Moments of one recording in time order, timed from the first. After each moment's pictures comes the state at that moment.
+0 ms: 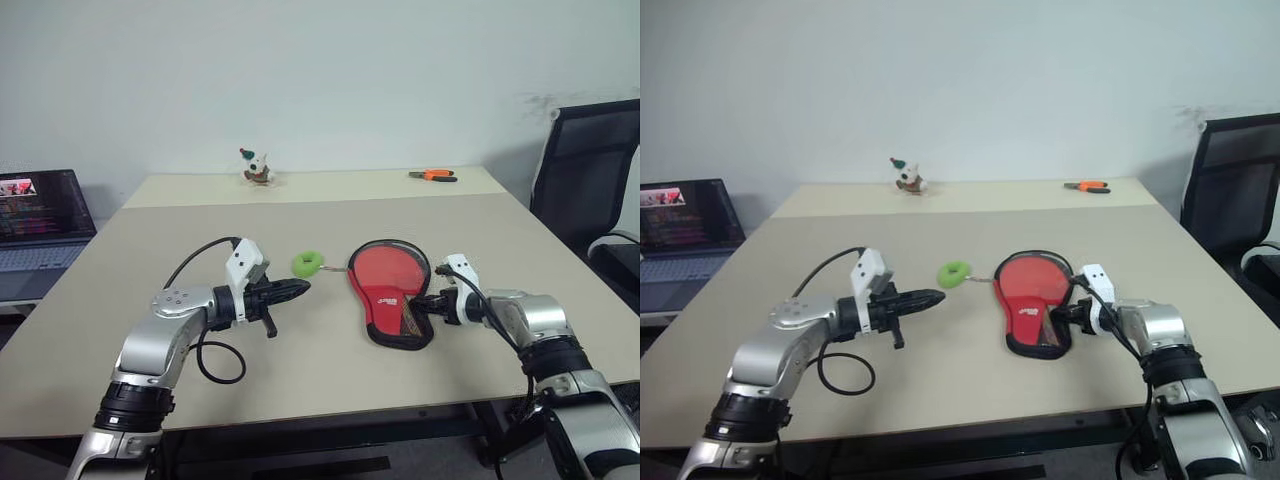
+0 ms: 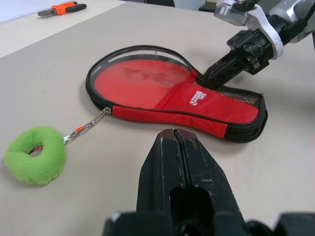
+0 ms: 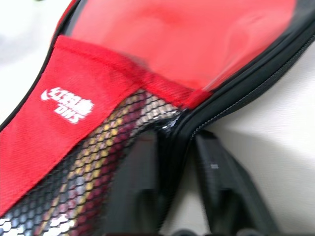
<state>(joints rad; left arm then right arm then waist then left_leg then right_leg) -0.53 0.61 0.03 -0.01 -0.35 0.50 -0.99 -0.80 -0.46 0.06 0.52 0.28 0.84 0.72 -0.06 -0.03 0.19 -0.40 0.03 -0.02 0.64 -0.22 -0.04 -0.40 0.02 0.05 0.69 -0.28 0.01</state>
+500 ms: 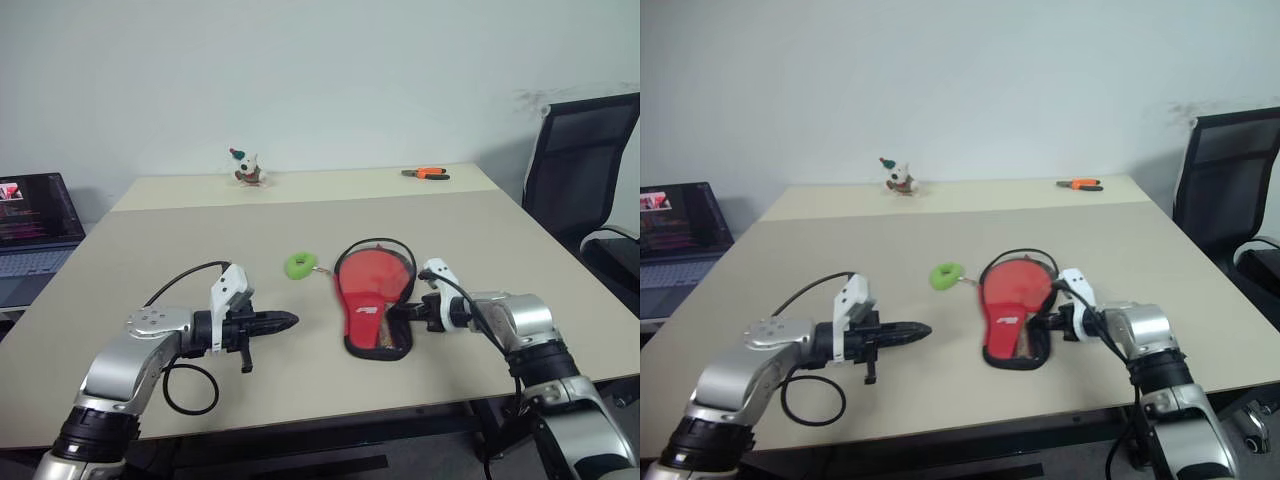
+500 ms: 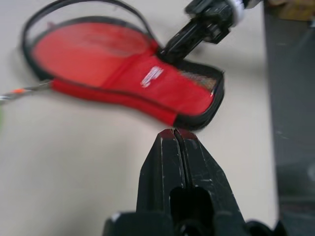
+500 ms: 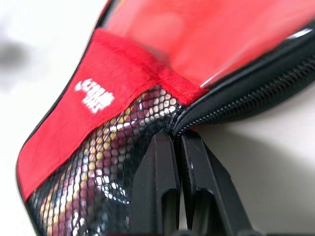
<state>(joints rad) -0.35 0.74 0.03 -0.14 -0.47 0.57 -1.14 -0.72 -0.39 0.10 0.23 0.31 1.05 0.78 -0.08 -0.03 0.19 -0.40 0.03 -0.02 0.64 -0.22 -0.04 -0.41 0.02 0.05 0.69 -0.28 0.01</state>
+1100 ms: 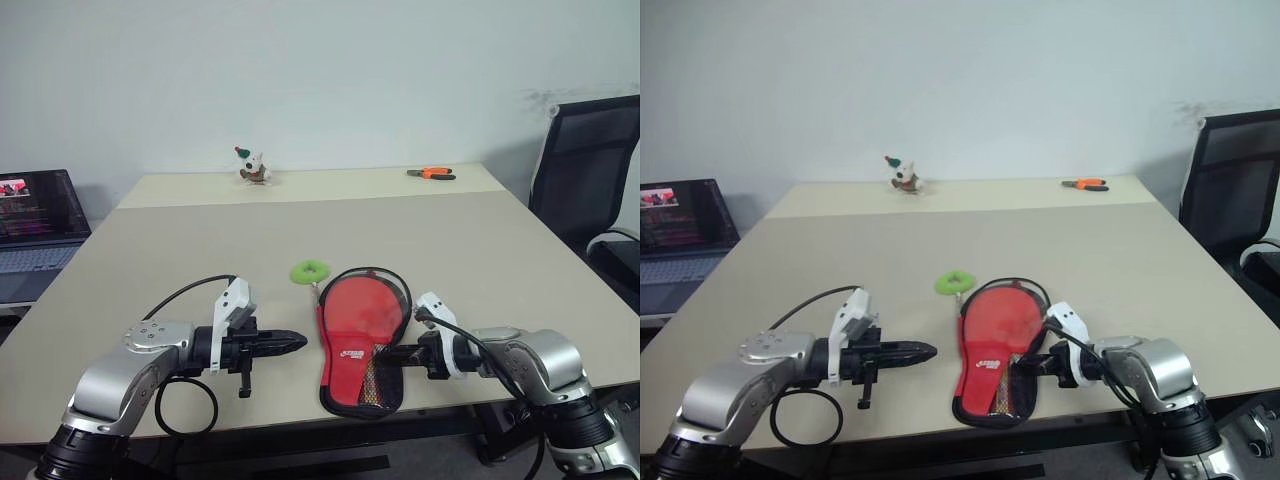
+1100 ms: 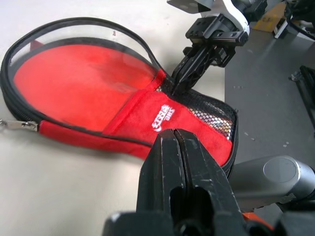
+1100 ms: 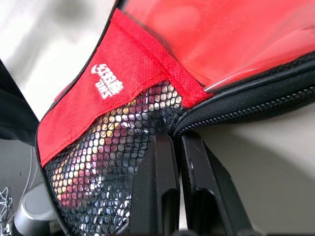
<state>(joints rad) -0.30 0.76 0.04 -0.24 -0.55 0.63 -1.14 -0.50 -0.49 0.09 -0.19 0.46 1.27 0.73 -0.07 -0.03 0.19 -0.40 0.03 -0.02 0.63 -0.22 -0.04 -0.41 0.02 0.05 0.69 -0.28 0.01</state>
